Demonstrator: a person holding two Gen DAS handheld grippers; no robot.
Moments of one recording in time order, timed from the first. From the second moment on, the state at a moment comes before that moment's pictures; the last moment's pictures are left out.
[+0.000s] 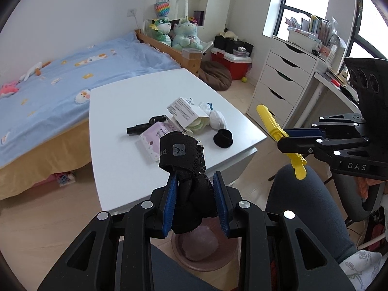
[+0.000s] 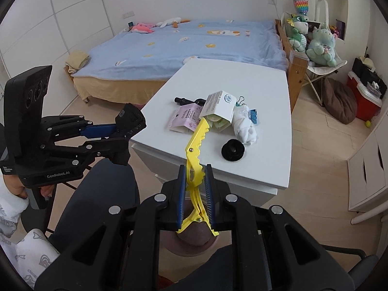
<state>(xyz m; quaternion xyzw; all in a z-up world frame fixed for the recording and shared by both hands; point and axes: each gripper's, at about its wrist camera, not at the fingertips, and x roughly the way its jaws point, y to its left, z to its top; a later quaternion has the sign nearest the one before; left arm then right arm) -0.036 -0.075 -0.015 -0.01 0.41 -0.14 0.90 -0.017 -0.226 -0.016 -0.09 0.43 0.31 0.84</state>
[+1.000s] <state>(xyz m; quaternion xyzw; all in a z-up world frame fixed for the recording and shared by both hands) -0.058 -0.078 -0.024 -0.04 0.41 -0.14 0.90 -0.037 -0.233 -0.025 -0.08 0.44 0.31 0.84</state>
